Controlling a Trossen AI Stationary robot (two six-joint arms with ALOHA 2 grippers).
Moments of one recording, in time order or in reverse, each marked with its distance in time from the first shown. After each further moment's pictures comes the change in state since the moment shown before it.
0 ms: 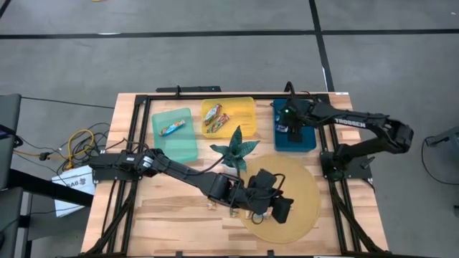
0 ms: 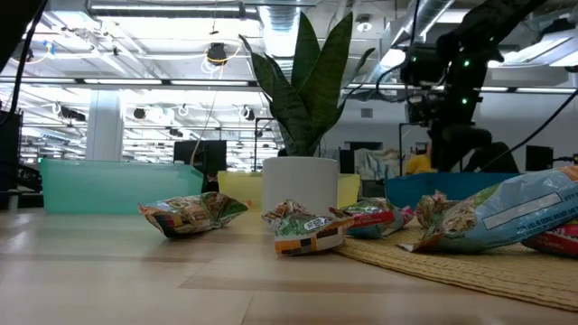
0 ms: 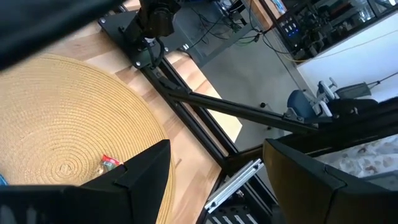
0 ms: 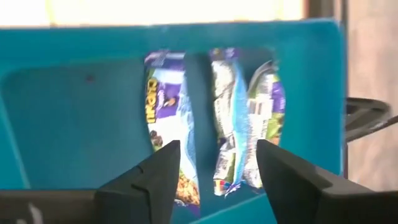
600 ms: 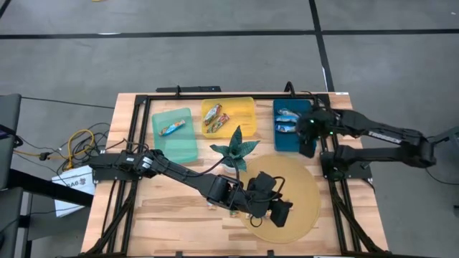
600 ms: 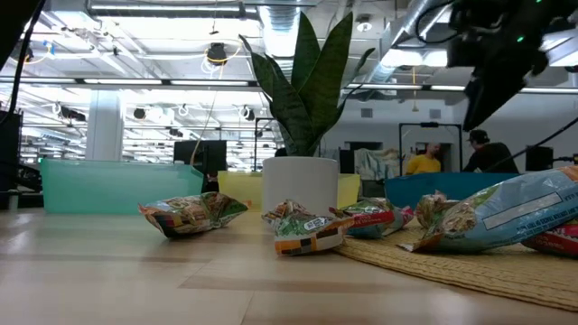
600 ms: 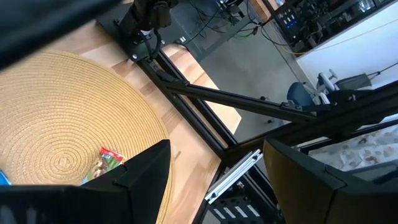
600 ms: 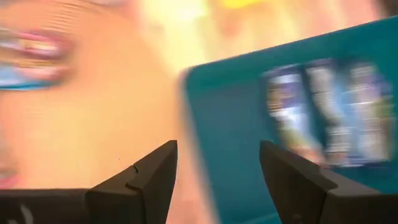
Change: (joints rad) left arm -0.013 0.000 0.000 -0.008 0.011 0.018; right arm 0.169 -0.421 0.001 -0.299 -0.335 0.403
